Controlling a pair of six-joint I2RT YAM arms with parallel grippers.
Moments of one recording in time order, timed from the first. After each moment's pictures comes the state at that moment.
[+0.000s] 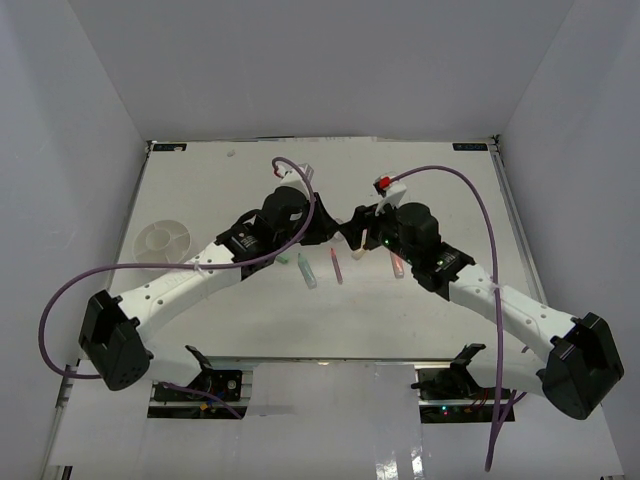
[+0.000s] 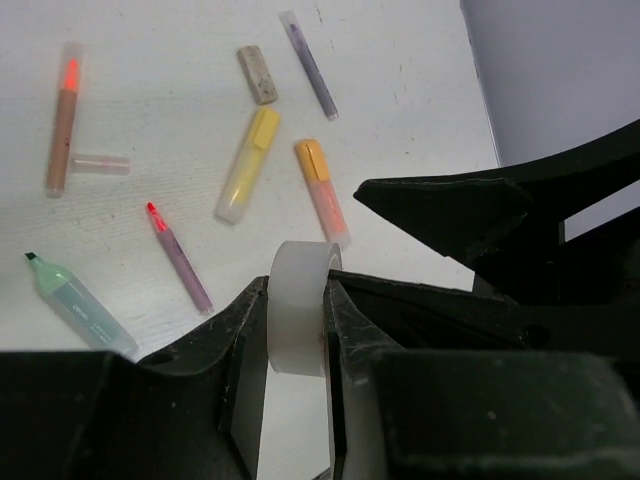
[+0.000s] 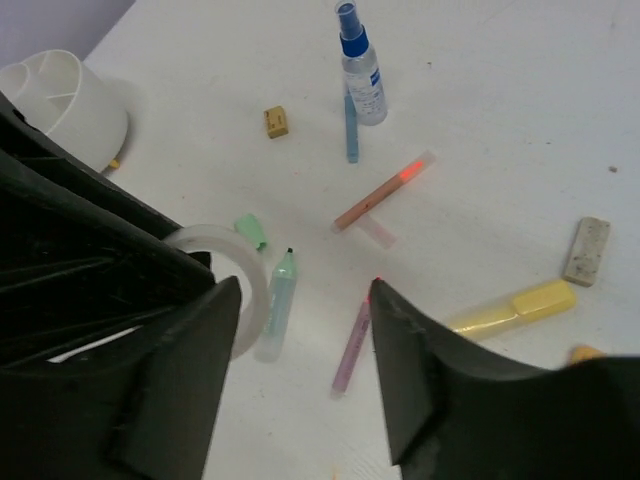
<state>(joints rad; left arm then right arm) -0.82 1.37 1.14 -0.22 -0.11 -0.72 0.73 1.16 0.80 0.11 -0.01 0.28</state>
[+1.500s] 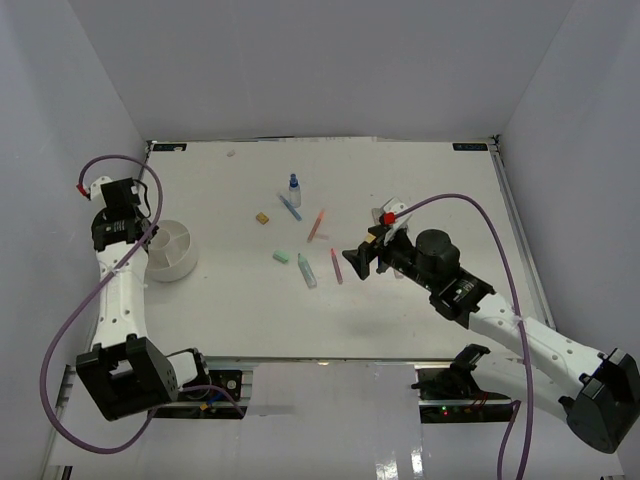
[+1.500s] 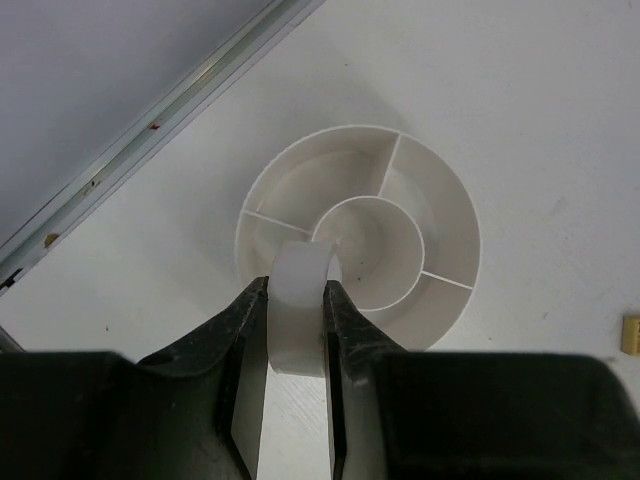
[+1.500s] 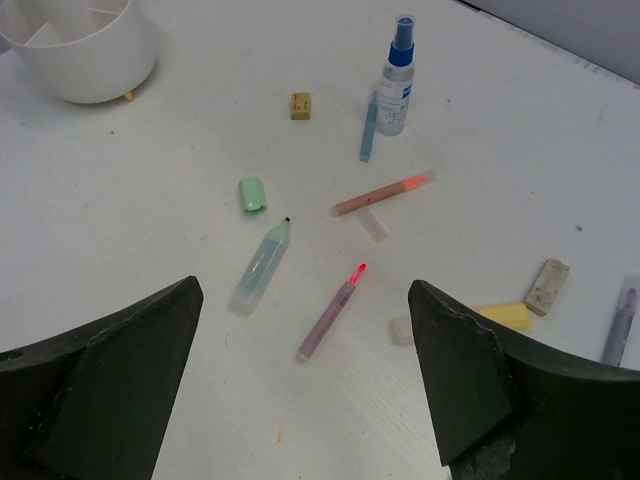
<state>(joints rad) 0.27 1.20 1.10 -0.65 -0.35 -0.37 0.76 0.93 0.62 0.15 -0.10 0.02</state>
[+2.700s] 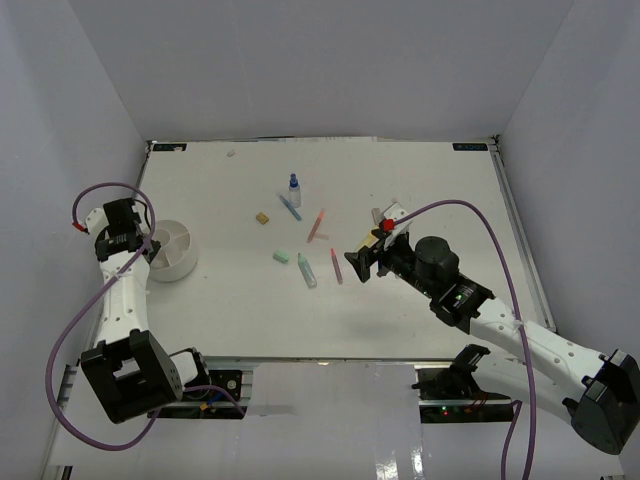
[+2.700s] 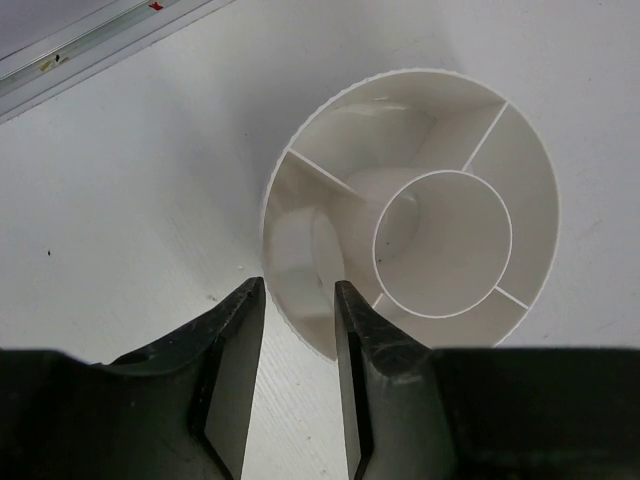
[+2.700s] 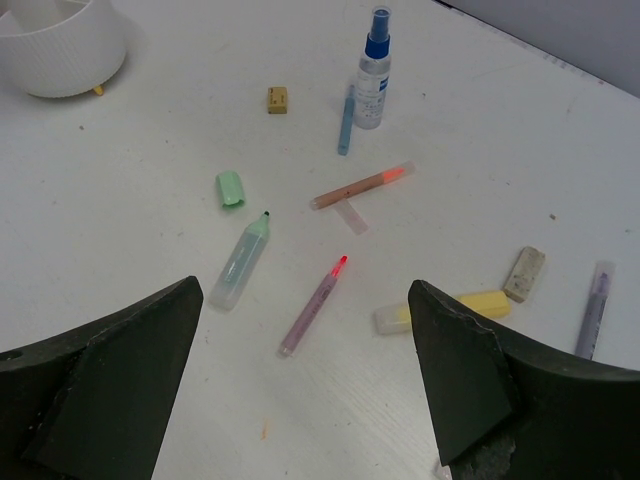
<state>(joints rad) 0.35 1.17 0.94 -0.66 -0.34 -0.64 0.80 0.90 0.58 0.17 0.00 -0.01</state>
